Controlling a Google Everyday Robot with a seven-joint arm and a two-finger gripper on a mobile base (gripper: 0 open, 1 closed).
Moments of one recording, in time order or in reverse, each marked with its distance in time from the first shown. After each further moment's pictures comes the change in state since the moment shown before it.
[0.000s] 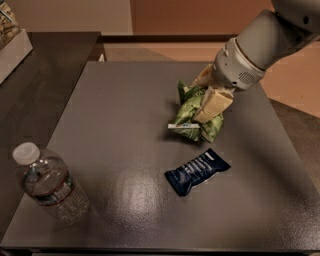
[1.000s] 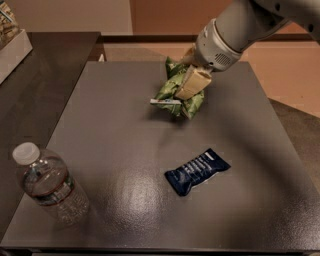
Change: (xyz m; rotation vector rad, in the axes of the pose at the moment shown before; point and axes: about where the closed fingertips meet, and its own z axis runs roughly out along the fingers) arm -0.038 -0.060 0.010 0.123 -0.016 -0.013
